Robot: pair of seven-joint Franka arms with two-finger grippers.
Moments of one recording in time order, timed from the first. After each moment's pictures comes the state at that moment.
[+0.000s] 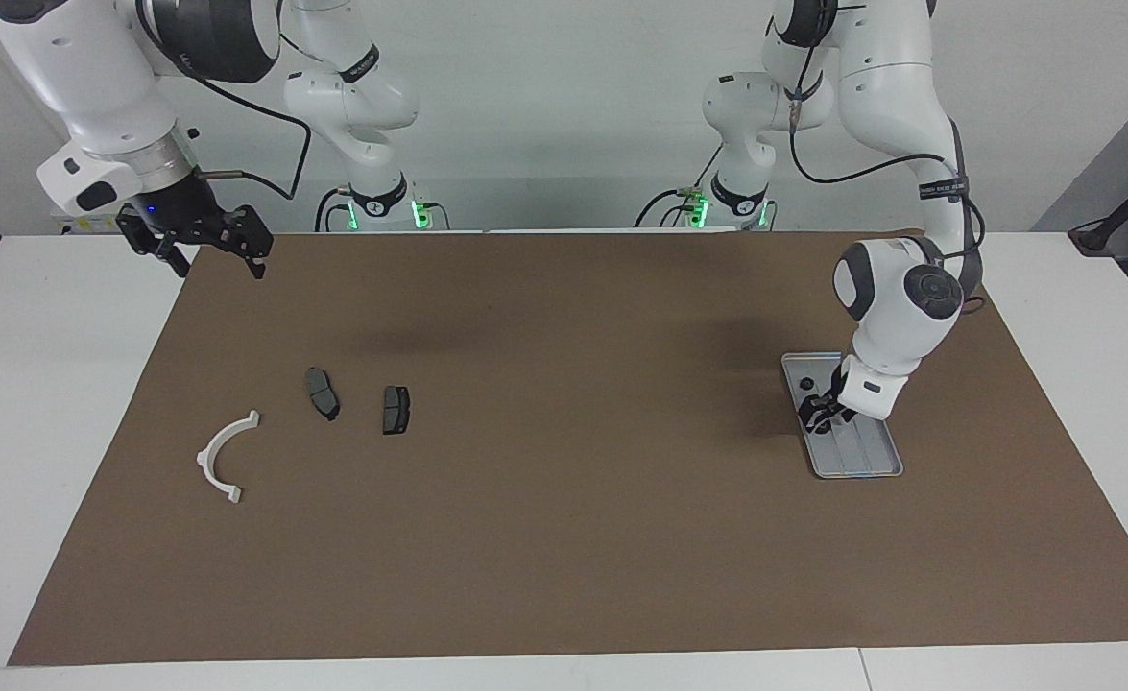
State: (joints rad) left arm -0.07 0.32 0.02 -1.96 0.00 2.29 -0.24; right arm -0.04 -0.02 -0.02 -1.63 -0.03 1.59 -0.03
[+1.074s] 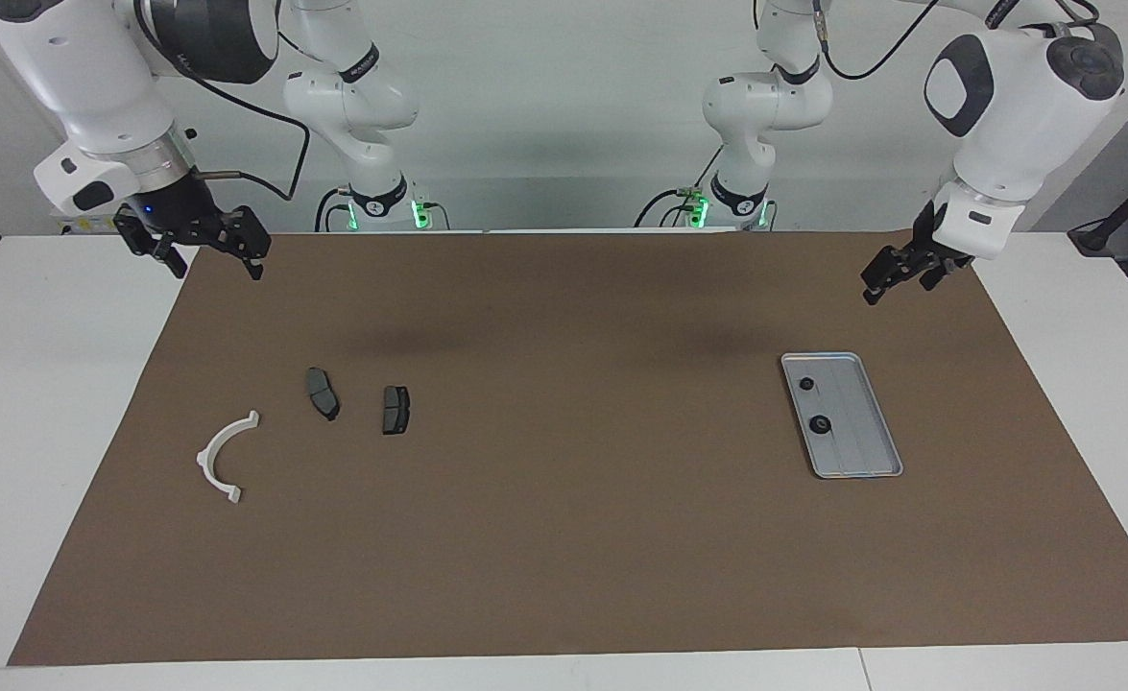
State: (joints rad) left arm -0.02 -0.05 0.02 -1.78 0.00 1.69 -0.18; right arm -0.05 -0.02 -0.02 -1.63 -0.03 1.60 -0.03
